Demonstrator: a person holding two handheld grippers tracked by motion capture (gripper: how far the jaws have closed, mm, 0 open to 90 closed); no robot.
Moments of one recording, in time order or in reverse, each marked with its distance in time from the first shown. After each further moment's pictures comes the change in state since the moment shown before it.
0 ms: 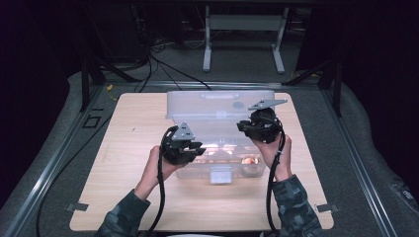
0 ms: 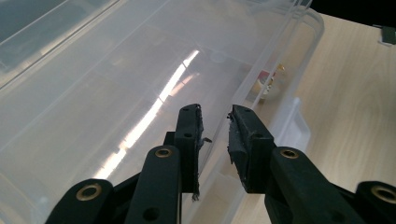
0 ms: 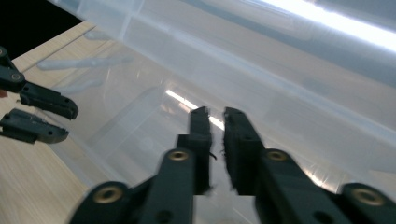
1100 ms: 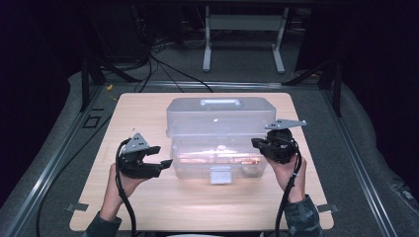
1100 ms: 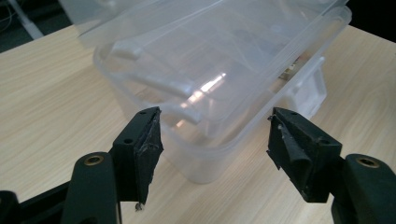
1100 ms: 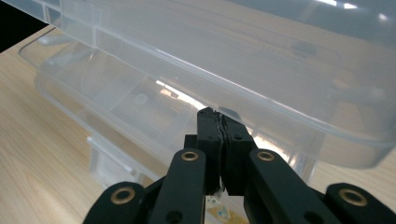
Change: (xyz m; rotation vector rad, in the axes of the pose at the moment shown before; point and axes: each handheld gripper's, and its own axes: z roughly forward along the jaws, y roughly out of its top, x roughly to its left) left arm 0.021 -0.070 -0.081 -0.048 0.121 -0.171; right arm 0.000 -0.053 -0.033 0.000 -0.034 0.064
